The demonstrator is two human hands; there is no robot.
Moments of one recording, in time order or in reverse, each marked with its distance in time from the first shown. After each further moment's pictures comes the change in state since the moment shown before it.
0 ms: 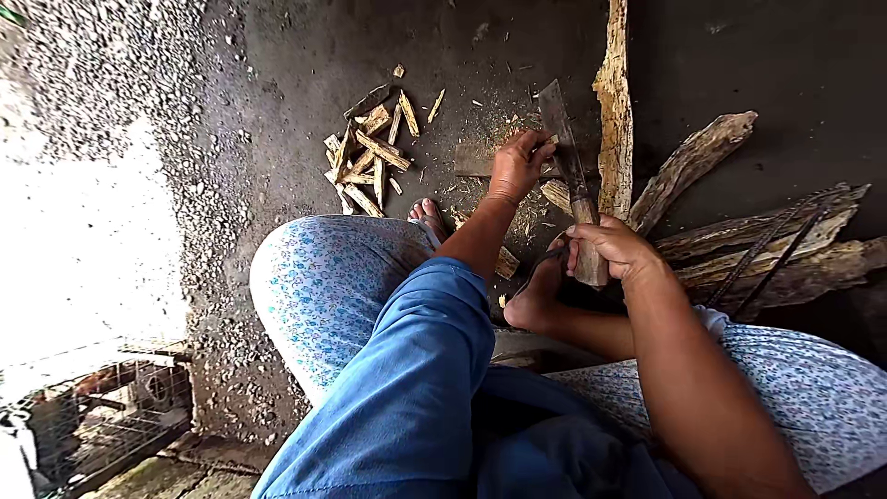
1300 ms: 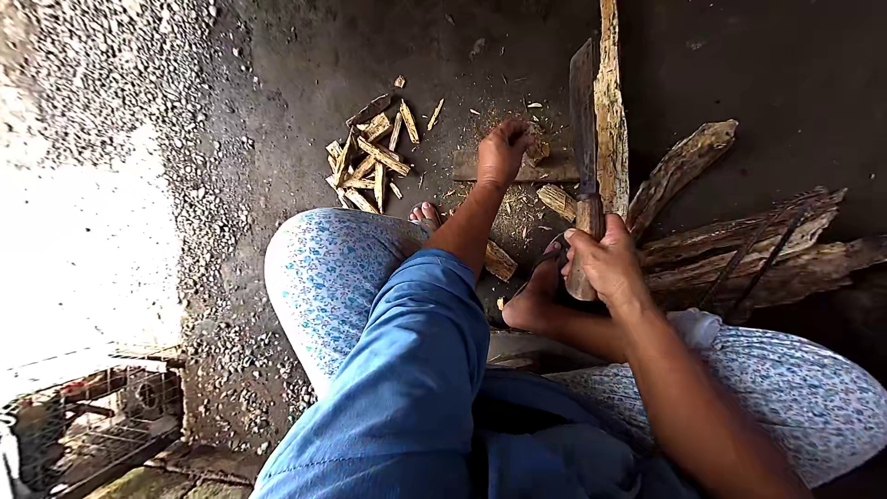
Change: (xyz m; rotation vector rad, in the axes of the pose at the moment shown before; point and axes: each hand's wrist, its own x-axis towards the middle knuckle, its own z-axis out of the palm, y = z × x) left_hand 0.021 0.007 -0.026 -0.046 -0.041 -0.286; right_hand -0.054 0.007 0.033 -0.207 0.279 -0.346
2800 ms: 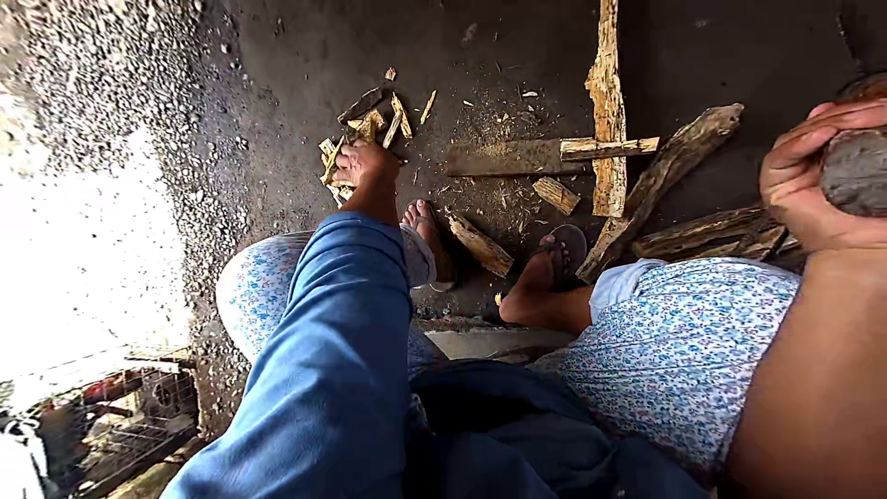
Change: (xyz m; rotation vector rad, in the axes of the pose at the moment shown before) left_hand 0.007 -0.052 -0.153 0.853 0.165 -0.771; right_hand 0.020 -0.087 -0.139 1.431 -0.062 -0.102
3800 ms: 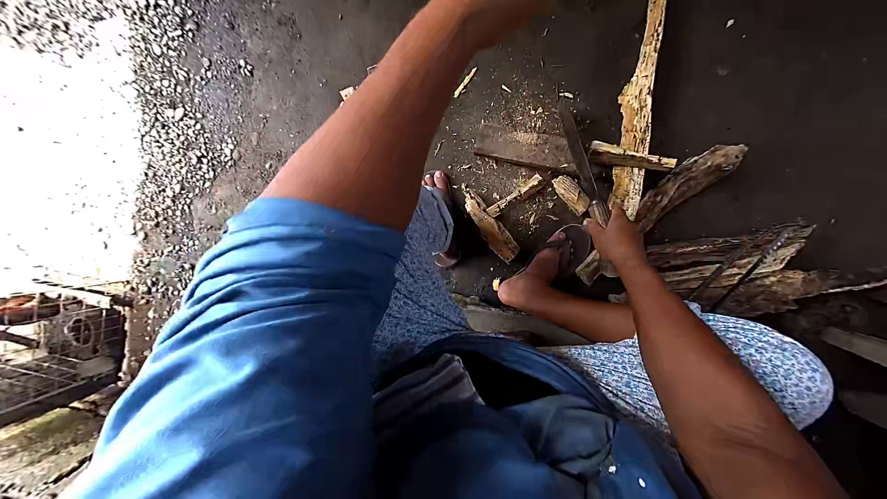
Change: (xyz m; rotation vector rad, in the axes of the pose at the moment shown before) left_hand -0.091 0.028 -0.143 -0.371 -0.087 0.983; right_hand 0.035 0.146 -0.113 -2.330 0.100 0.192
